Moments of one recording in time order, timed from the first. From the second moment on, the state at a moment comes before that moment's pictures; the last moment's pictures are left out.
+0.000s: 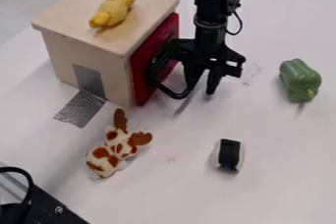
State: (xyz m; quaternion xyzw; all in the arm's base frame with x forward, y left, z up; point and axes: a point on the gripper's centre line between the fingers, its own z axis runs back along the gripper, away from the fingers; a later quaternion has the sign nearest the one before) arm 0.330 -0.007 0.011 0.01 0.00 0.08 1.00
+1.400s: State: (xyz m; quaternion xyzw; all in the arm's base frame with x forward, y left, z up) arm 0.332 -0.078 0.016 -0.02 0.01 0.07 1.00
